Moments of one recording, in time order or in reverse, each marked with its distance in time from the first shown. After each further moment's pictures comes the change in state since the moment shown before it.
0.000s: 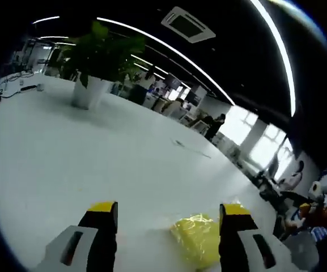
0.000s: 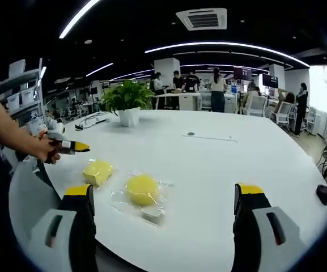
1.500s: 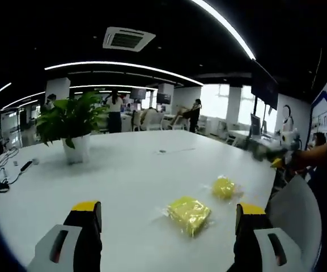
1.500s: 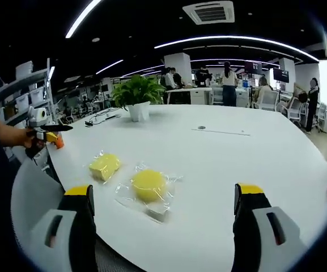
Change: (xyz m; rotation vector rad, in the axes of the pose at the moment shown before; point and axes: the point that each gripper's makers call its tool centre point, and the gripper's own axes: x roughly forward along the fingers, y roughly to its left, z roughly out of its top) left arm -0.100 -0.049 0.017 0.410 0.042 -0.054; right arm 0.014 0.005 -0.020 0.026 0.030 0.103
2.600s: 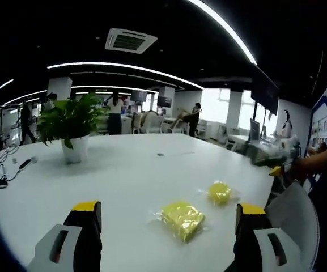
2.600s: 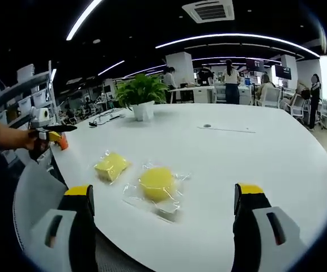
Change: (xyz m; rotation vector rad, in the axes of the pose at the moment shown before) left arm 0.002 -0.008 0.008 -0.031 -0.028 -0.001; right arm 0.001 0.012 0.000 0.011 0.002 0.024
